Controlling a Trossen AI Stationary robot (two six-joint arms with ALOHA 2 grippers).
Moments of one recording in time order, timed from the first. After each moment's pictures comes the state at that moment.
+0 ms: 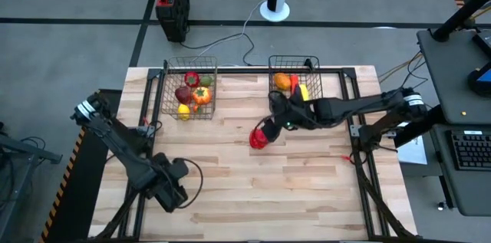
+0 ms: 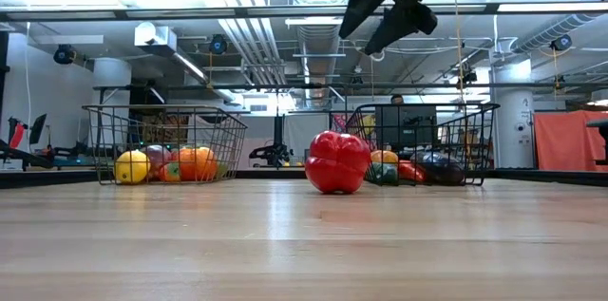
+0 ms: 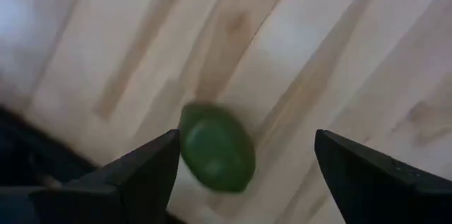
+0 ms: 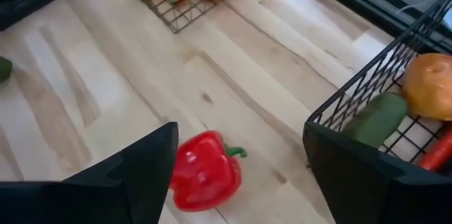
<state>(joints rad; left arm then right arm) -0.82 1.48 1.06 -1.17 -0.14 -1.41 0.05 1.50 1.28 -0.65 0.43 0.64</state>
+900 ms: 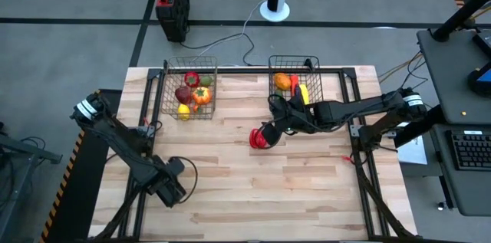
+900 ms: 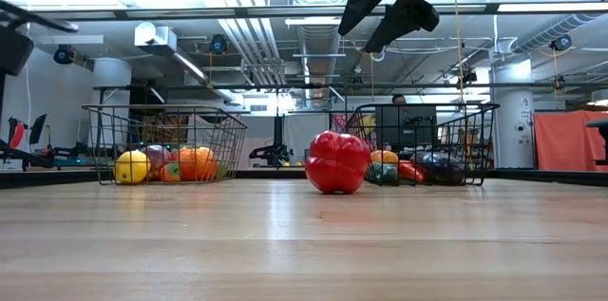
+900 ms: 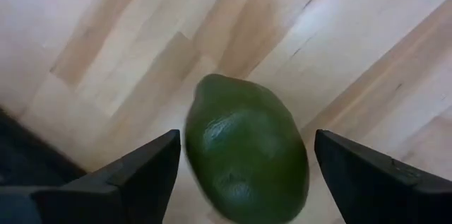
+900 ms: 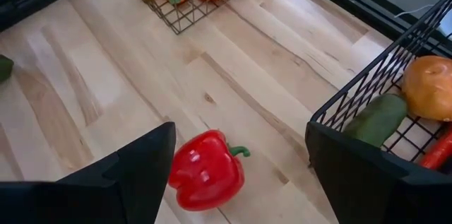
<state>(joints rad) -0.83 1.46 0.79 -0.94 -0.02 -1.56 0.09 1.51 1.28 -0.64 0.47 0.65</state>
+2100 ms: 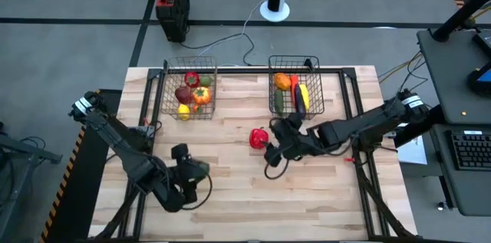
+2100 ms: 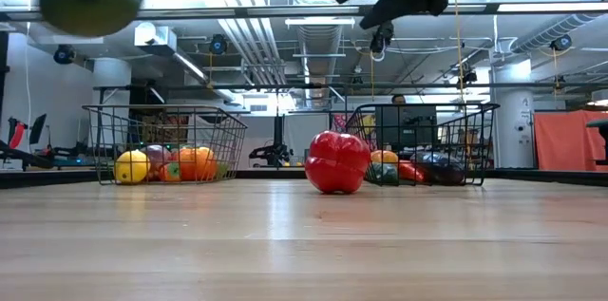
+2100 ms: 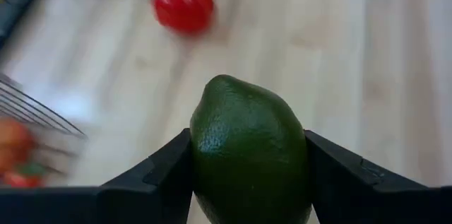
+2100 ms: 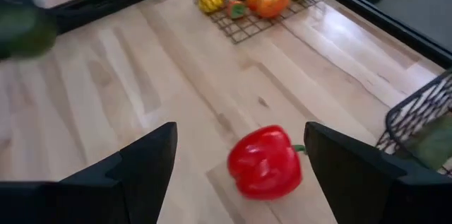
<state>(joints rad) -0.77 1.41 1.11 -0.92 -0.67 -0.85 0.30 1.51 1.20 -0.48 0.61 0.65</state>
